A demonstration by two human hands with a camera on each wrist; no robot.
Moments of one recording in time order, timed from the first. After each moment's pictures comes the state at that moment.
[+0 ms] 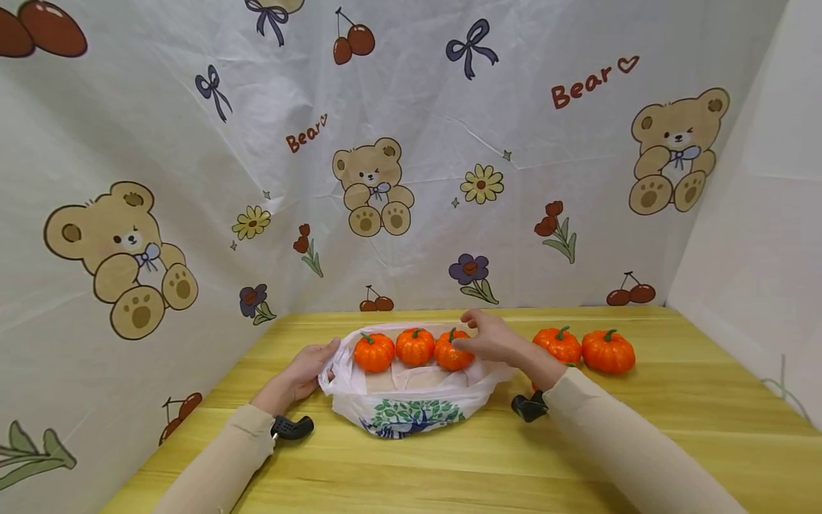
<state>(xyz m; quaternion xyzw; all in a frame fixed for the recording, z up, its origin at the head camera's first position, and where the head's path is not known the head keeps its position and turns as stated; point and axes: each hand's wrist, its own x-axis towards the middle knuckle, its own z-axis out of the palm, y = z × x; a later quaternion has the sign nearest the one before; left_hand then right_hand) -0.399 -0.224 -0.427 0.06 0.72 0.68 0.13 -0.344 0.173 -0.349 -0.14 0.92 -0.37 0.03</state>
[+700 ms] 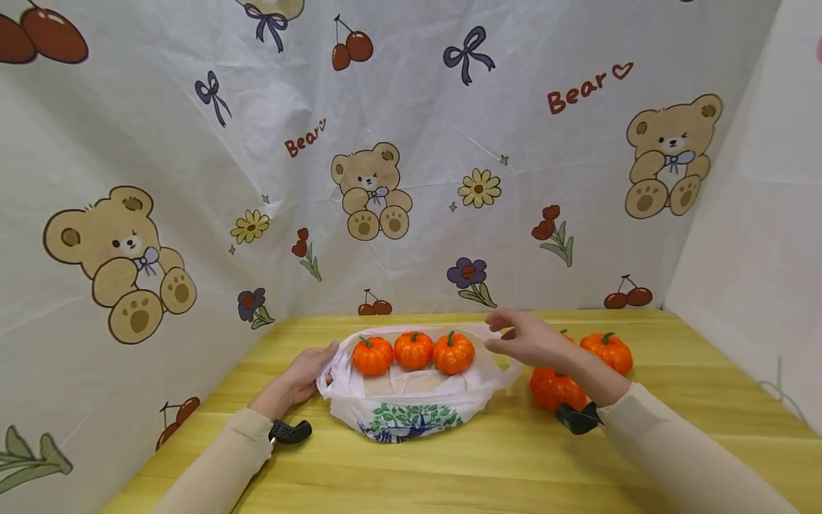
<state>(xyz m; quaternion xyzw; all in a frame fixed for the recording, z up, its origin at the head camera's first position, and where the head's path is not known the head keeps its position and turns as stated) -0.400 -0.224 -0.427 0.05 0.72 0.68 0.12 -0.307 0.230 -0.325 -0.19 0.92 -0.35 0.00</state>
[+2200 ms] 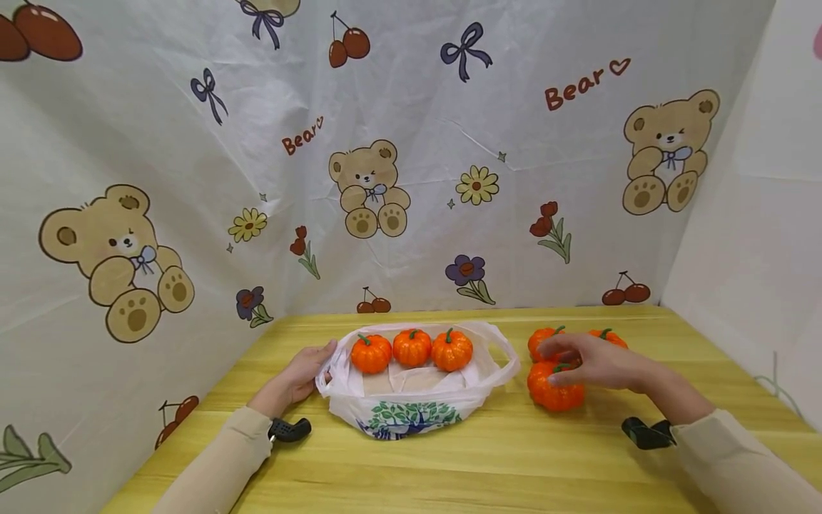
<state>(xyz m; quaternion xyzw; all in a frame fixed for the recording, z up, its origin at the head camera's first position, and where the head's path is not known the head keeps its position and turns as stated) -0.400 -0.224 -0.428 0.05 0.72 0.68 0.12 -0.289 0.336 -0.359 -0.27 0.90 -0.34 0.06</state>
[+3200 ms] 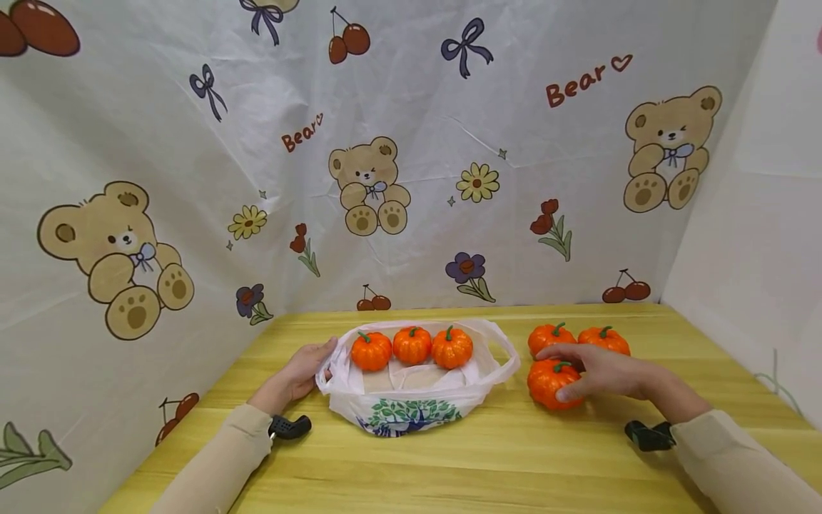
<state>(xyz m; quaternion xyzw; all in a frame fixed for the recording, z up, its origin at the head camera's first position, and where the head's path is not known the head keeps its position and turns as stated) -0.401 -0.224 -0.431 0.04 0.73 0.67 0.12 -0.295 0.348 -0.380 -0.25 0.90 -0.33 0.11</state>
